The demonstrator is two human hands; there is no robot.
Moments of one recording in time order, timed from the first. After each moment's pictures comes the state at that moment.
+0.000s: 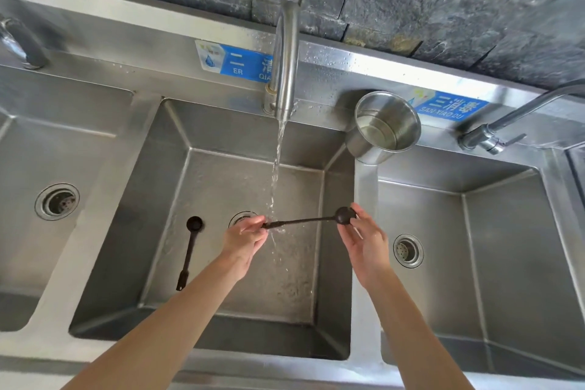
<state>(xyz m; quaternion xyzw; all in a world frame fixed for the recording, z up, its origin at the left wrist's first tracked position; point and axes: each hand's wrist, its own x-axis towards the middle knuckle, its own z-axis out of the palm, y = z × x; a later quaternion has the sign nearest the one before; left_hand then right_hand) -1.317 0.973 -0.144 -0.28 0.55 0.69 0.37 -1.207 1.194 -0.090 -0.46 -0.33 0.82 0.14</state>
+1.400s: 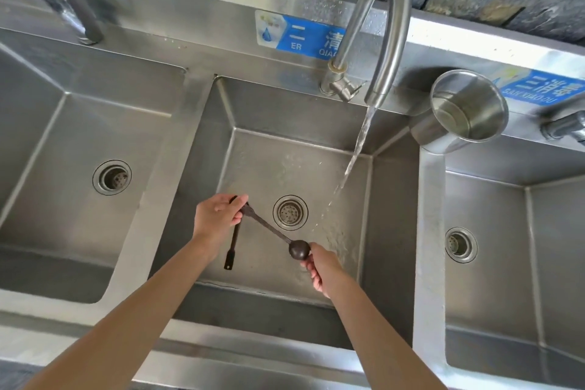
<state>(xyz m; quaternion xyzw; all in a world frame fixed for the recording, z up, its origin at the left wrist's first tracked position) -1.384 0.833 -0.136 -0.23 0.75 0.57 0.24 -1.245 1.028 -0.176 -0.62 -0.45 0.57 -0.30</state>
